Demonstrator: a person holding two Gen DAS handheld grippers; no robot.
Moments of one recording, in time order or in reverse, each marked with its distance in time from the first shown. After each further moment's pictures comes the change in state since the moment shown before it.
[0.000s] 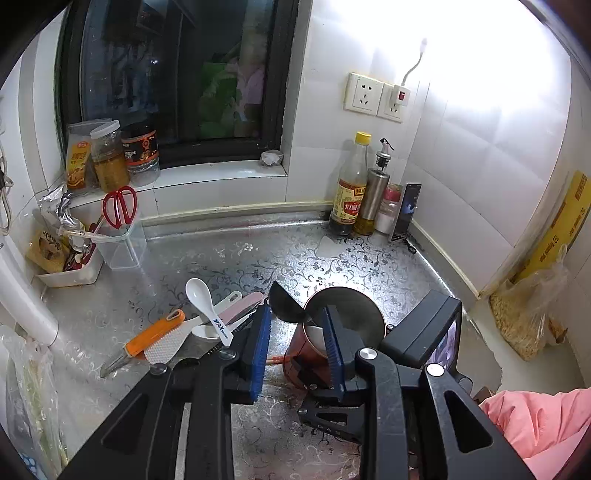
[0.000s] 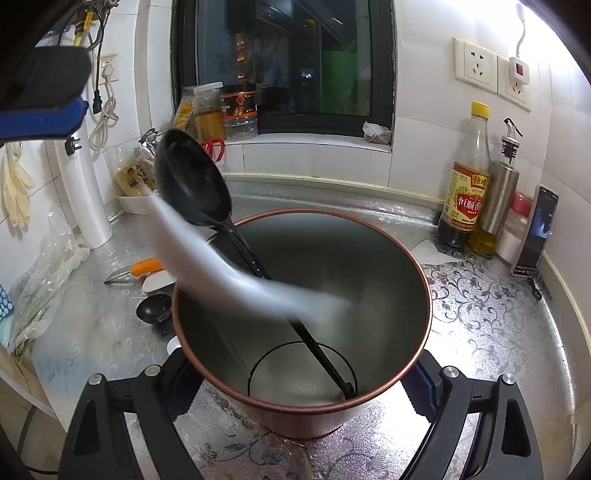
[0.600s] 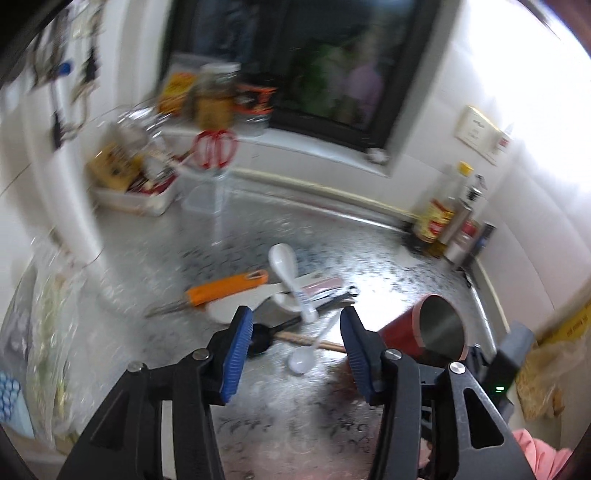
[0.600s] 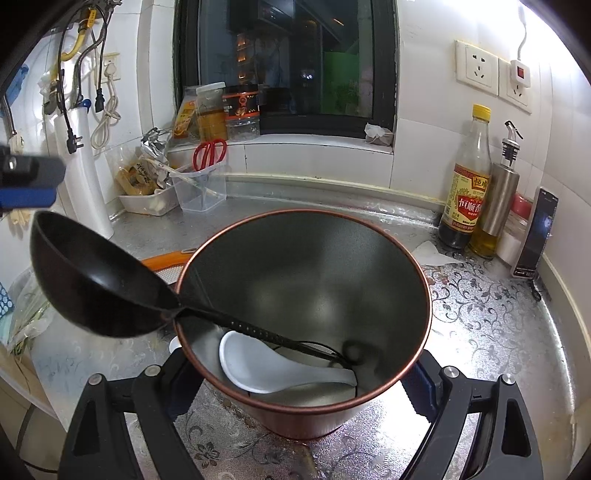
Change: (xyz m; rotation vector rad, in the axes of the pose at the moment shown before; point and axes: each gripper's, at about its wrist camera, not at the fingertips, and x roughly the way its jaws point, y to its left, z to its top) left arm -0.003 0.102 -0.033 -0.341 0.035 0.165; right arm -0.001 0.007 -0.004 -0.009 -0.005 -0.003
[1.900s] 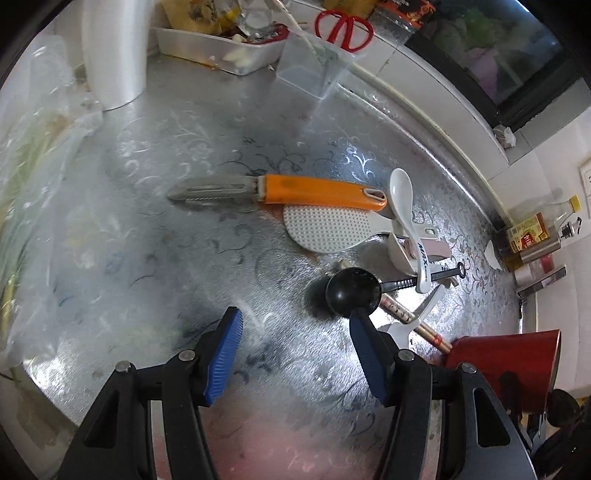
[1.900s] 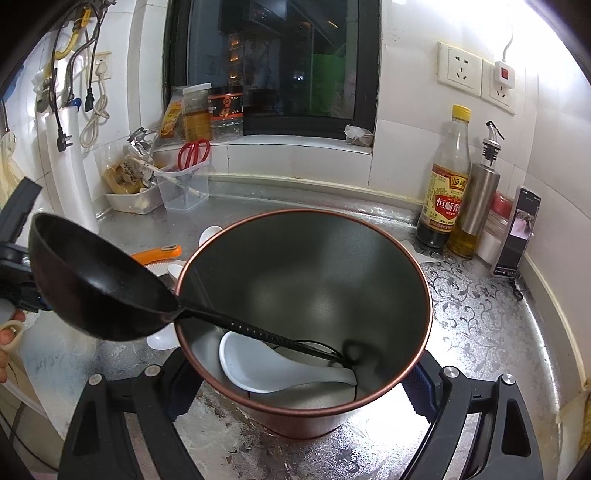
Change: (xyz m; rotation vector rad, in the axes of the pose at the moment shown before) left arm 0.118 0.082 -0.044 -0.346 0.282 0.083; right arm -0.007 -0.018 -0.002 -0.010 -0.003 -0.055
